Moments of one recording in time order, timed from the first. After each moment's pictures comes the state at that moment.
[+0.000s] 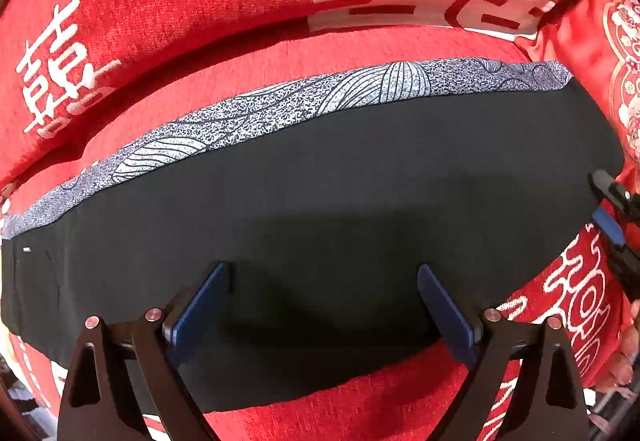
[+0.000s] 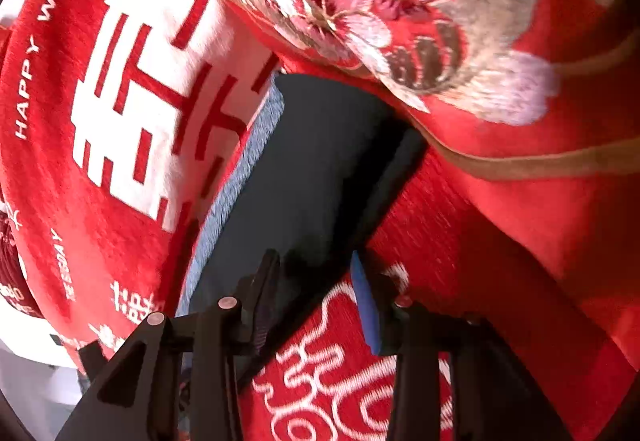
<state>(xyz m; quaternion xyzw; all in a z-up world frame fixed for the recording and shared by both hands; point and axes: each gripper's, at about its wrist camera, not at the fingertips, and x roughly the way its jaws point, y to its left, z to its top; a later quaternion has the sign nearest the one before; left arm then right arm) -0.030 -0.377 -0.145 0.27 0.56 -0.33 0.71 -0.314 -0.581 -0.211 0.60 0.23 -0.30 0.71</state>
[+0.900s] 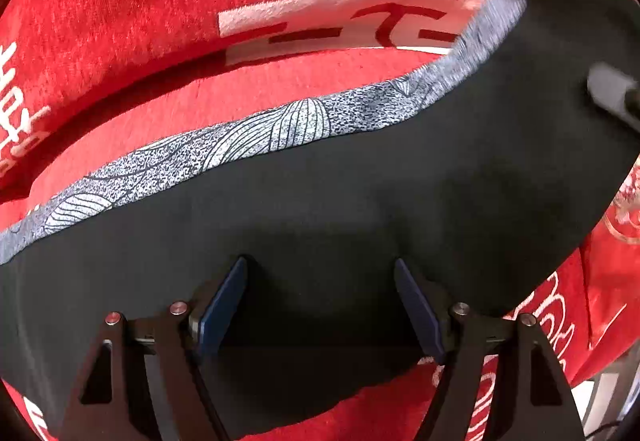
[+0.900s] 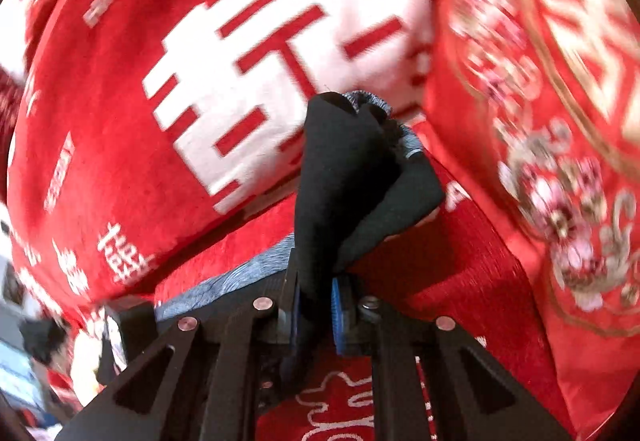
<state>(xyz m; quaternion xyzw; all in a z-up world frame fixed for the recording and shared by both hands) -0.051 -0.405 -0.142 0.23 0.54 -0.42 0.69 -0.215 -0.557 -0.091 0.38 0.33 -0.26 0.82</state>
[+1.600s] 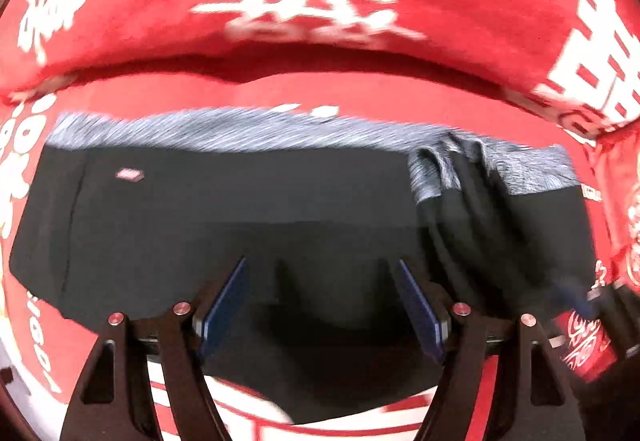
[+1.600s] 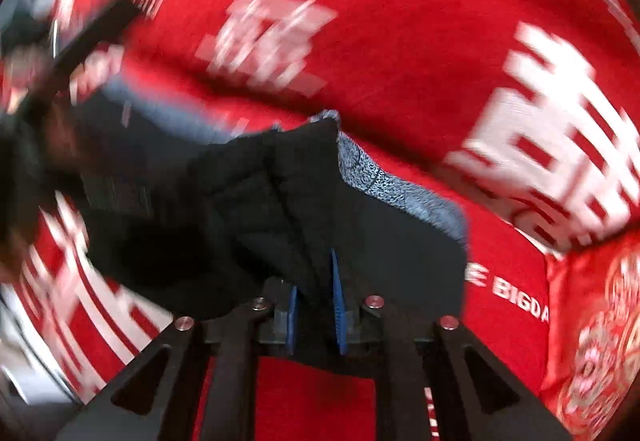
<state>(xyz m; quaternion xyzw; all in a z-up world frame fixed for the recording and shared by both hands) 0.120 -0.162 -0.108 0.15 0.61 -0.27 0.73 -0.050 -0.289 -0.129 -0.07 0.54 -0.10 0.83</state>
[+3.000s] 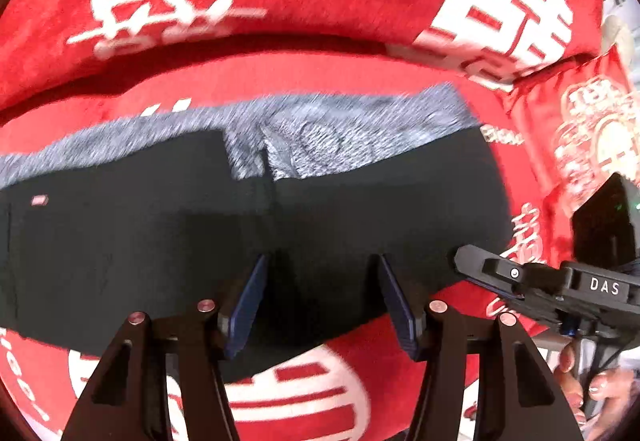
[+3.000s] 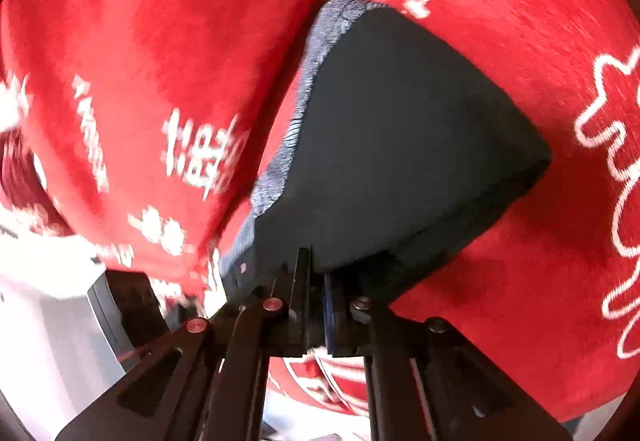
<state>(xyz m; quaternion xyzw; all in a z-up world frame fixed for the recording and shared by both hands) 0.068 -0.224 -0.094 0.16 0.63 -0.39 0.65 -0.142 -0.418 -0.148 0.64 0.39 -0.09 0.65</state>
